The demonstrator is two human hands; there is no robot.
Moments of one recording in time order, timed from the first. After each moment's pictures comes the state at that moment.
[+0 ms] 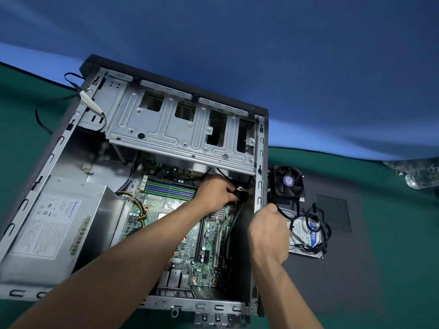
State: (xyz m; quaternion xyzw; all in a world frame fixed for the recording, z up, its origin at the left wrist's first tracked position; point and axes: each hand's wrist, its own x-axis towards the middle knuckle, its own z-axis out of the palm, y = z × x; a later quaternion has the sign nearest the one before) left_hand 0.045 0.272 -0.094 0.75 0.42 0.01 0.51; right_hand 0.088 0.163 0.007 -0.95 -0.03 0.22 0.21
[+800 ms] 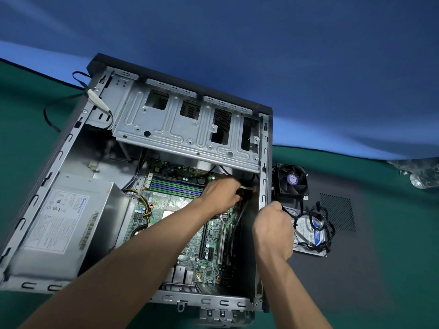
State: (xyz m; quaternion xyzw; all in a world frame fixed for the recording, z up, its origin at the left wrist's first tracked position) left_hand 0.047 0.267 -0.093 0.83 0.36 -0.04 0.42; right_hand 0.085 0.170 0.006 -0.97 -0.03 0.23 0.12
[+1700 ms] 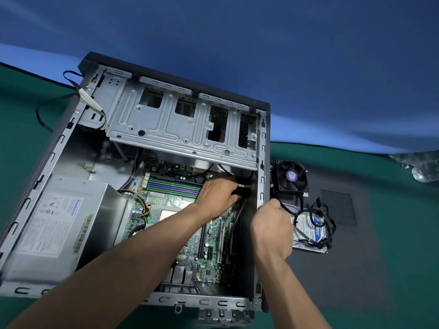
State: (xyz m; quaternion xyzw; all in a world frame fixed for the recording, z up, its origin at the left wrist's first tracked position) left_hand 0.039 0.257 -0.099 0.86 0.33 0.06 0.38; right_hand 0.087 0.166 0.006 -0.95 -0.01 0.24 0.22
